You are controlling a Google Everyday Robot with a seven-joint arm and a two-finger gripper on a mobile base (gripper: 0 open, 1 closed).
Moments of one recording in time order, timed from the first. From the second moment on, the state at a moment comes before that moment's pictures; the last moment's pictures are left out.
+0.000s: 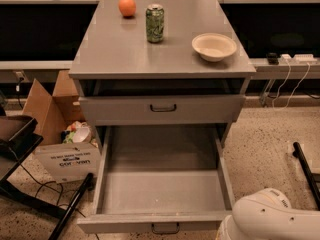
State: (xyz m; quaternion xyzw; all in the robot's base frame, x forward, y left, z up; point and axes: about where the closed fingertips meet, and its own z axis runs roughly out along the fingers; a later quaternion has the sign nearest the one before) arm 0.271 -0.185 0.468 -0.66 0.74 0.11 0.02
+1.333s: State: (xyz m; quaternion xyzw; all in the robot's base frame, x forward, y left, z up) arm 0.297 -0.145 0.380 -0.65 0.75 0.14 0.09
